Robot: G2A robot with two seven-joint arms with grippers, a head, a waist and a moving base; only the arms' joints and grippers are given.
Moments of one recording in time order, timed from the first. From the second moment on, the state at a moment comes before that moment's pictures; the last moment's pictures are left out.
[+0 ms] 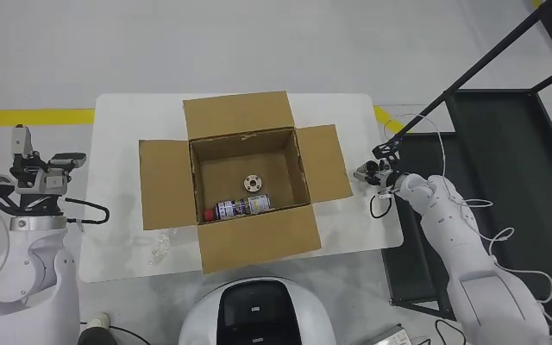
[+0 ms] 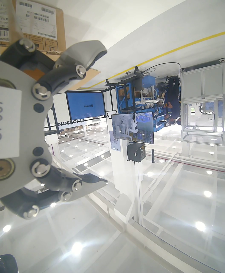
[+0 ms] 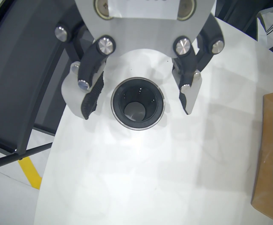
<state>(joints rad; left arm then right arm) 1.55 -1.22 -1.83 -1.81 -0.42 -0.19 -0.24 -0.92 -1.06 1.29 -0.65 -1.04 -0.61 0.29</state>
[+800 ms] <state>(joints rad) 1.55 -1.22 -1.83 -1.81 -0.42 -0.19 -0.24 -1.16 -0.98 1.52 -1.27 -1.00 -0.68 0.22</state>
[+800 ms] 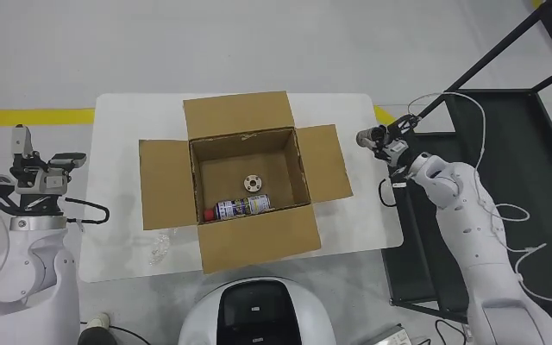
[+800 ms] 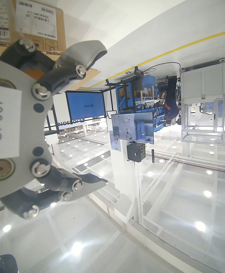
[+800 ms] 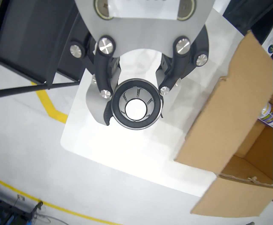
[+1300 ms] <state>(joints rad) 1.55 -1.22 -1.83 -1.81 -0.42 -0.19 -0.24 -1.27 -0.98 1.48 -1.61 -0.92 -0.73 0.26</state>
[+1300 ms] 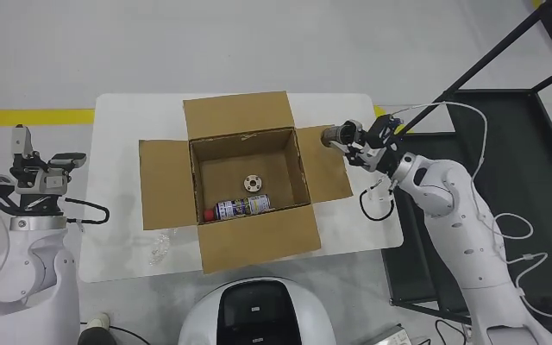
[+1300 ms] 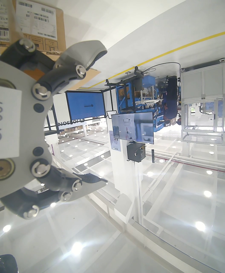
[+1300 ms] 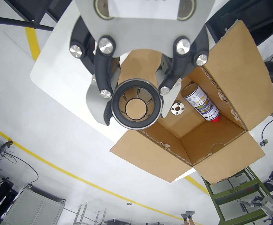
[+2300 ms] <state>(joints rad) 1.55 -1.22 -1.83 -1.81 -0.42 -0.19 -0.24 -0.88 -1.07 0.99 -1.42 -1.01 -0.81 0.43</state>
